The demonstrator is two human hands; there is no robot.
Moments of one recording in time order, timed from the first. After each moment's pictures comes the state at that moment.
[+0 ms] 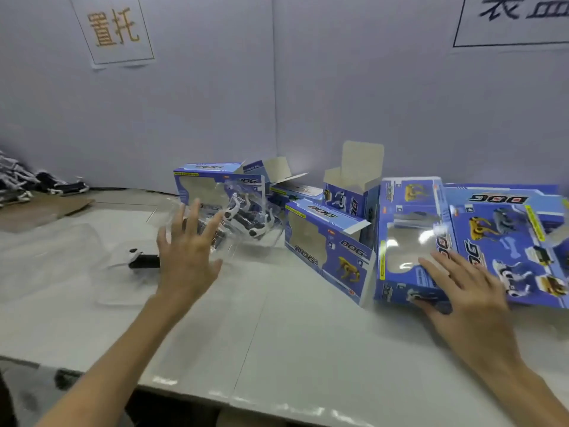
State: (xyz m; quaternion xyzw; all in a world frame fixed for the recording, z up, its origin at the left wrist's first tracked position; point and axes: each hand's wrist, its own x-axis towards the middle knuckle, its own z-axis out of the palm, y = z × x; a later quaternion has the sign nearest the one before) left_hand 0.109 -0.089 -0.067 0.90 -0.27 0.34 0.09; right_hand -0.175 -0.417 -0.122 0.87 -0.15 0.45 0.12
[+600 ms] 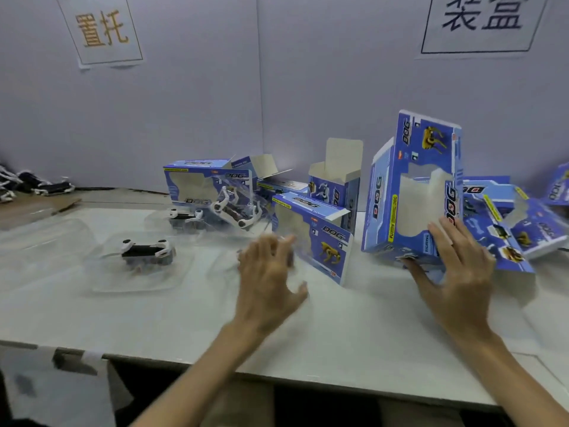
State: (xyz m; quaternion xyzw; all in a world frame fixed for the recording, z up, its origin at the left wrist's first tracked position) left_hand -0.026 -0.158 -0.098 0.78 -0.45 0.33 0.28; right_hand -0.189 -0.405 -0.110 0.76 -0.14 0.63 0.09
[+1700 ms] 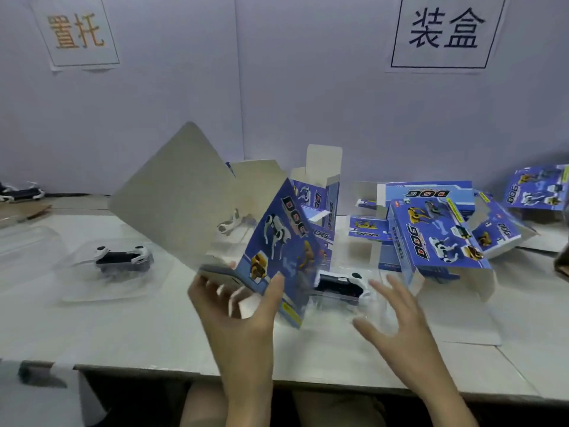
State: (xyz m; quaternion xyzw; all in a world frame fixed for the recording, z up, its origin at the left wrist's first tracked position) left_hand -0.126 -0.142 -0.079 0.46 -0.17 0.12 0.86; right_hand -0.233 -0.313 -0.126 0.84 -0.25 0.36 -0.33
